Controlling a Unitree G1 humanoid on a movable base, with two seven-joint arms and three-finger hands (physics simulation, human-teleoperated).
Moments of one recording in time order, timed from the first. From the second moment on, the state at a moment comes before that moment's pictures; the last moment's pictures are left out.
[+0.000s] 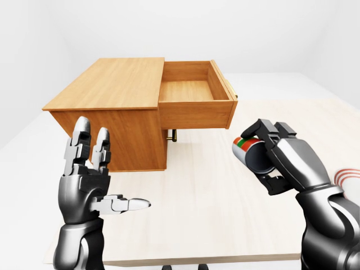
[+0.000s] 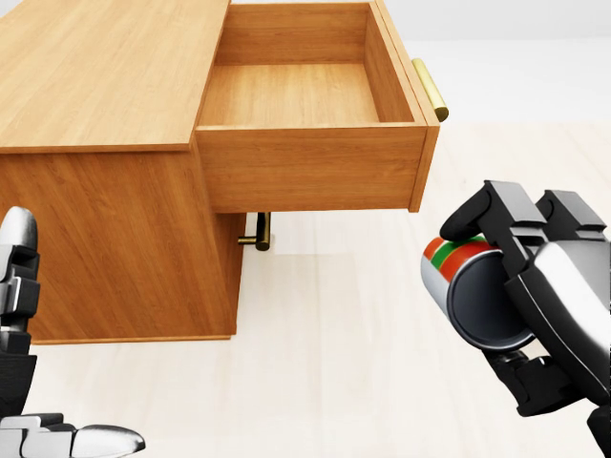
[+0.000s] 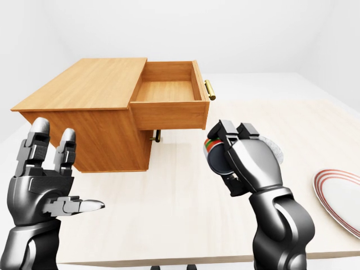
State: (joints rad) left arm 0.26 -0.03 0.20 -0.76 -0.30 0.09 -0.20; right arm -0.01 -0.17 -0.21 -0.84 -0.94 0.09 0.70
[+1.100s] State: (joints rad) left arm 0.25 -0.03 0.21 -0.77 -0.31 0.09 -0.20; right arm -1.25 -0.43 -0.06 0.31 -0.99 0.09 0.70
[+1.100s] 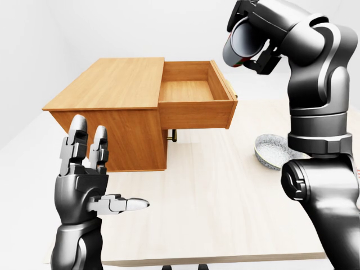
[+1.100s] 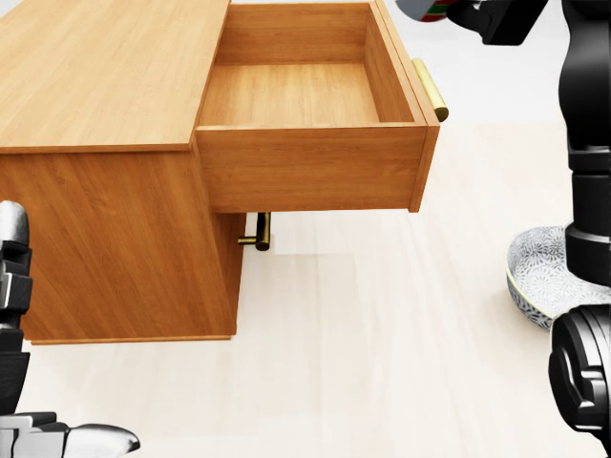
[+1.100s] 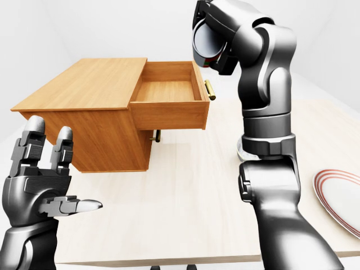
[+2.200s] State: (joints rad) left arm 0.25 -0.03 0.20 -0.77 -0.31 0.09 -0.20; right arm -1.76 -0.35 -0.01 1.14 -0.73 0.09 0.70
